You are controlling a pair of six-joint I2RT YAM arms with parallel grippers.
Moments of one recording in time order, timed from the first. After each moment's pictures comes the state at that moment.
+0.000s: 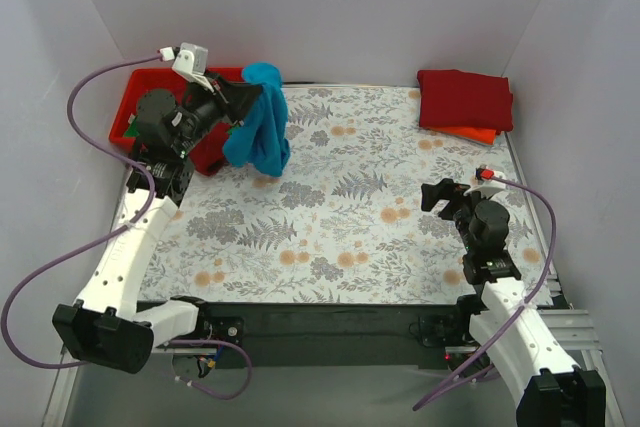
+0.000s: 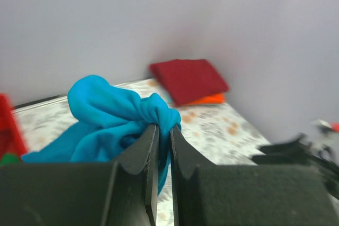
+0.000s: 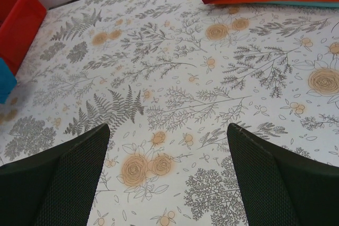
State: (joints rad) left arm -0.20 1.18 1.23 0.04 0.36 -0.34; right arm 0.14 0.64 0.24 0.25 -0.01 0.34
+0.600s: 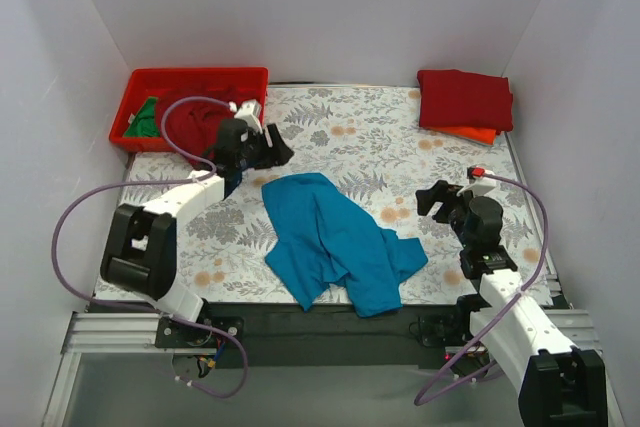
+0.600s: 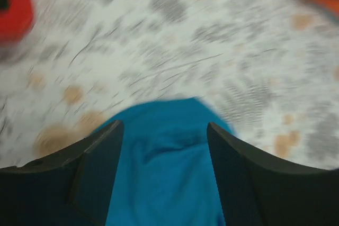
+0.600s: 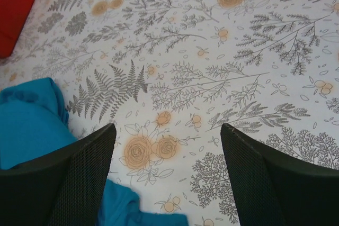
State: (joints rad) left arm -0.31 1.51 1.00 0.15 0.28 -0.46; right arm 0.15 0.74 0.24 0.25 -0.07 0.37
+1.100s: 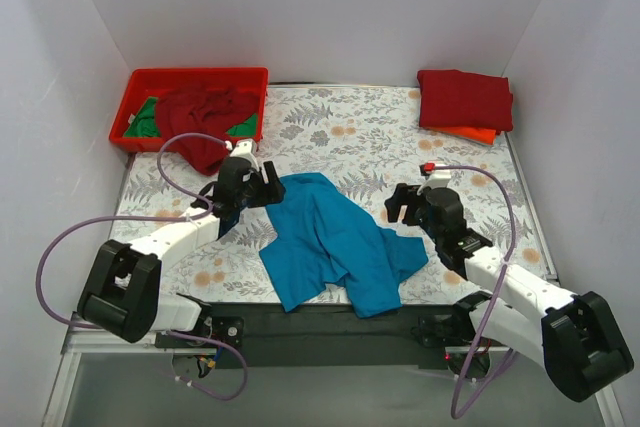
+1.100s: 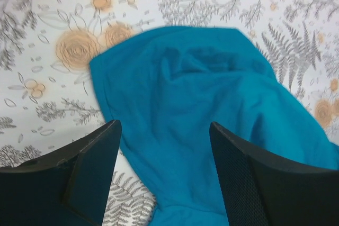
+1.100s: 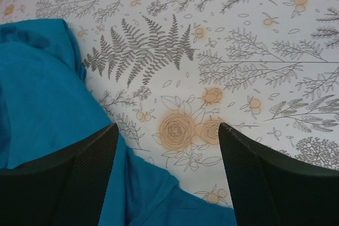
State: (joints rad) left arm -0.40 1.33 0.66 0.08 -0.02 -0.48; right arm 0.47 0.98 0.35 0.22 0.12 0.34
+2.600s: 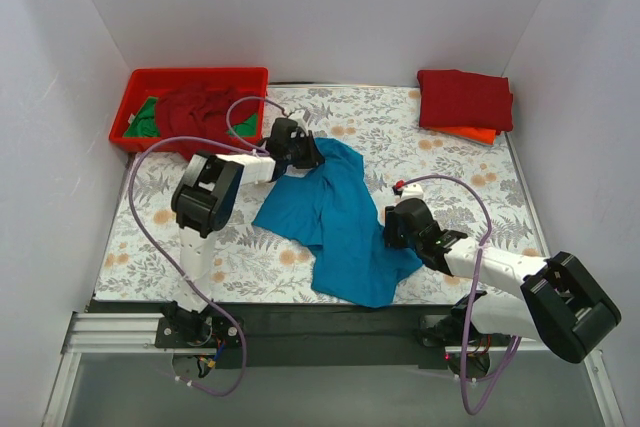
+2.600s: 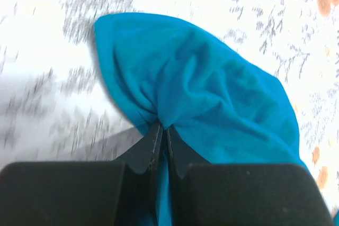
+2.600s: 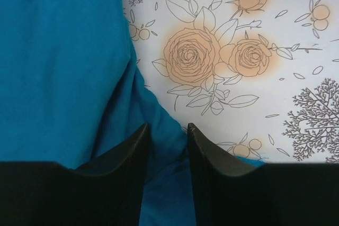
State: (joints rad) left arm -0.44 2.15 1.30 0.28 0.25 -0.48; right arm 0.68 1.19 0.38 0.05 0.22 0.42
